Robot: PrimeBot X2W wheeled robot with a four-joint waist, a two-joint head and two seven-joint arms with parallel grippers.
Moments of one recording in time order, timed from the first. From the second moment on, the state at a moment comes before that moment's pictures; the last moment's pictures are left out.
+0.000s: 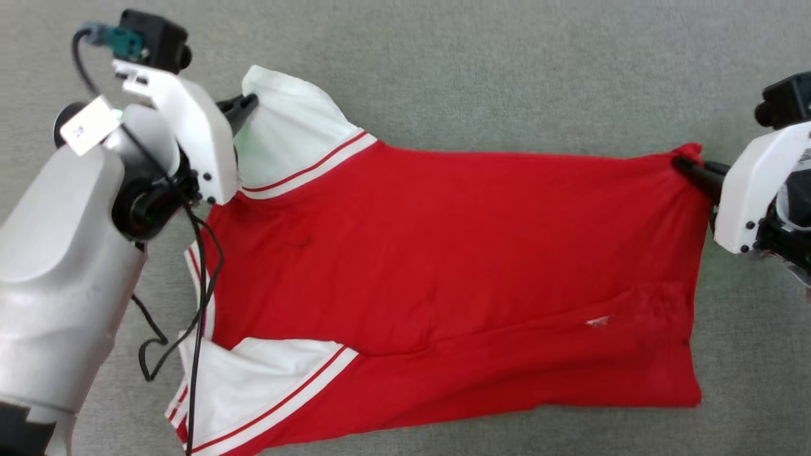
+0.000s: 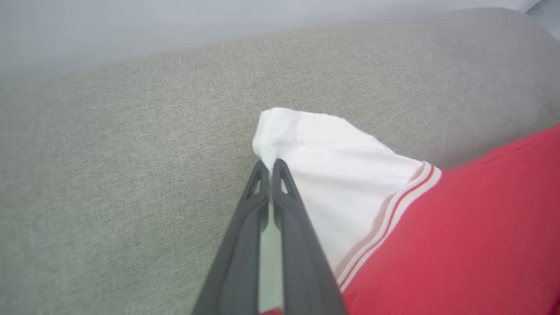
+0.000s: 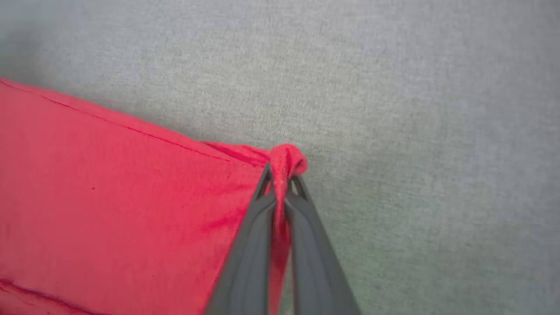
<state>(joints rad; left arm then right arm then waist) -0.95 0.50 -0.57 0.53 -0.83 -0.13 0.41 -0.70 -0.50 0.29 0.38 0.71 0.13 0.62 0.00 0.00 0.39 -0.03</state>
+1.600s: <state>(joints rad) -0.14 0.50 -0.51 0.27 -0.85 0.07 -0.15 -0.04 -0.25 -0.03 0.26 0.55 0.13 0.11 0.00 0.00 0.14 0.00</state>
